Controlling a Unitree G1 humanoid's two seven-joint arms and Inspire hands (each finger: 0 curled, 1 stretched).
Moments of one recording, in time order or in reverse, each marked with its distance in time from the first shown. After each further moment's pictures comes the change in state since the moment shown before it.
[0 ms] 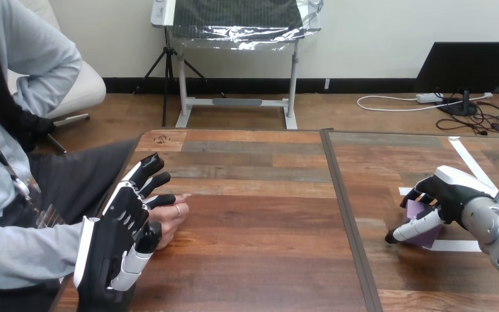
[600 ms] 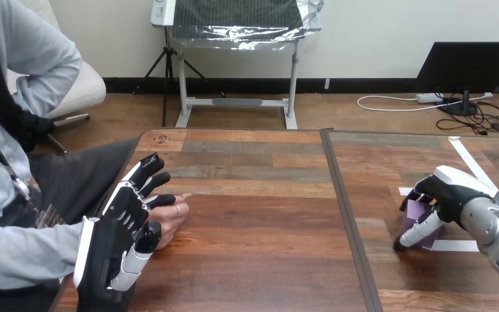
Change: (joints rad) left arm 0.000 0.000 0.000 0.000 -0.001 0.000 -0.001; right arm 0.002 0.003 0.002 0.000 -0.004 -0.001 -0.017
